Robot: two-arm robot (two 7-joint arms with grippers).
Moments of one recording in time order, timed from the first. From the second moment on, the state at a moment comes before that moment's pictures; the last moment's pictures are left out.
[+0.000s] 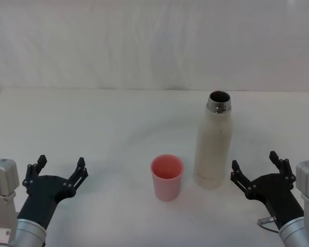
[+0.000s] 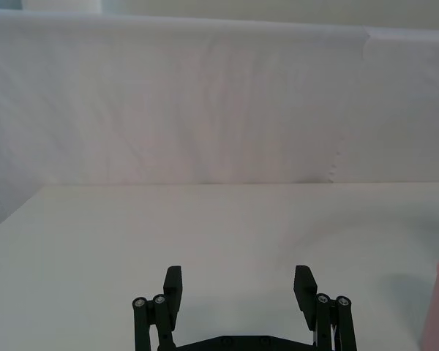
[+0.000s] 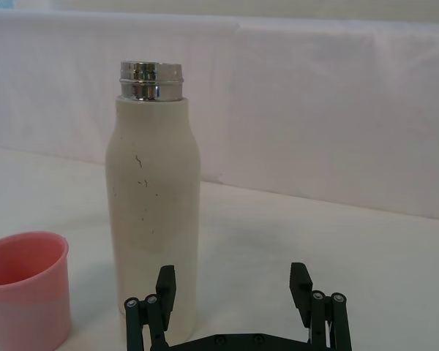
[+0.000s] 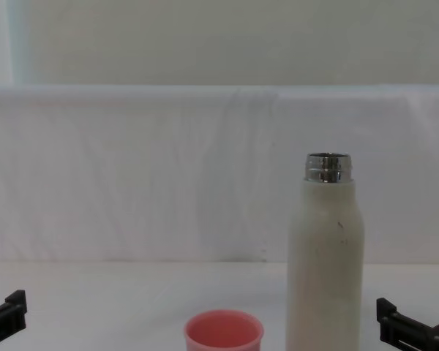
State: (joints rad) left arm 0.27 0.24 0.04 -1.85 -0.25 -0.02 -0.02; right arm -0.17 0.19 -0.26 -1.77 0.07 -0.06 -0.03
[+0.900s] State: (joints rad) left arm 0.27 0.24 0.04 -1.85 -0.25 -0.02 -0.02; right arm -0.17 0.19 -0.26 -1.77 0.07 -0.06 -0.03
